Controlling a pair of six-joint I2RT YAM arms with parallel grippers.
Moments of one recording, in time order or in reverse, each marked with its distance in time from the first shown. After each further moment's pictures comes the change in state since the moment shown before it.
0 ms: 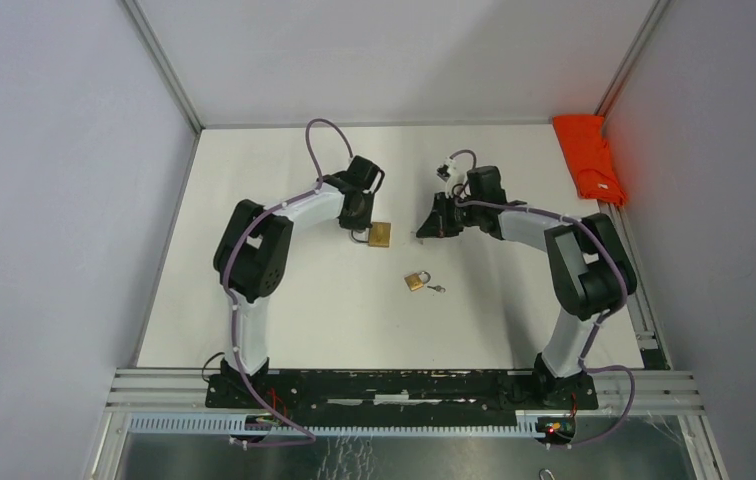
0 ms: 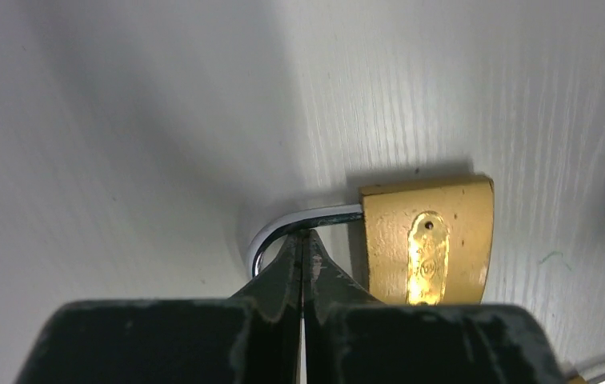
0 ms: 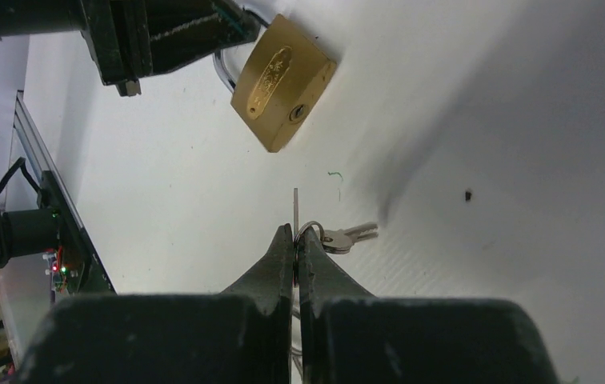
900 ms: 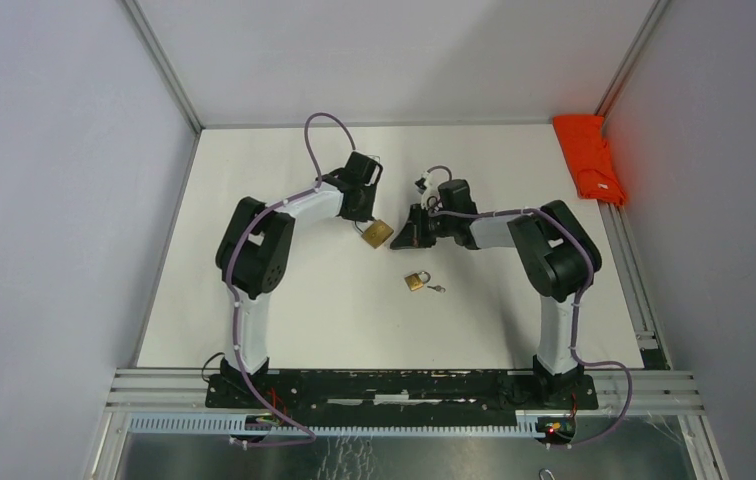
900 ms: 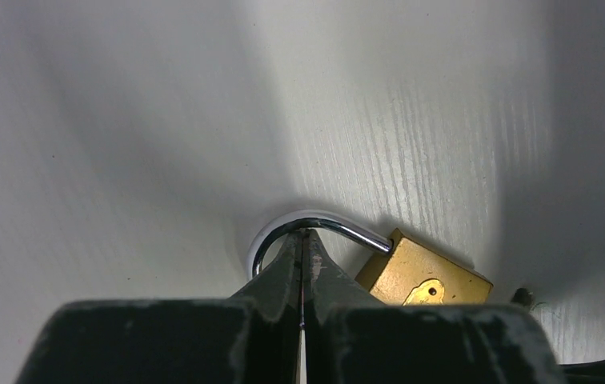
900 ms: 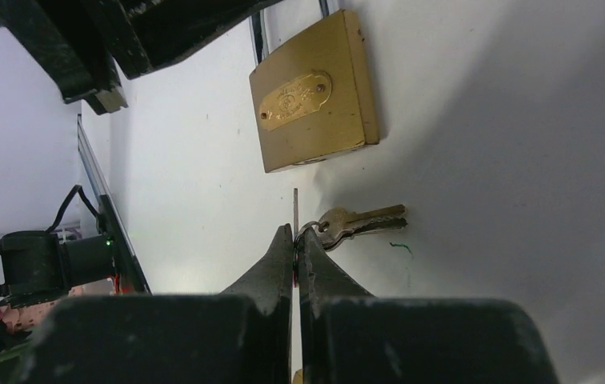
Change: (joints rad) left arm 0.023 0.051 0.034 0.126 0.025 0.078; right arm 0.118 0.211 0.041 0.217 0.001 0.267
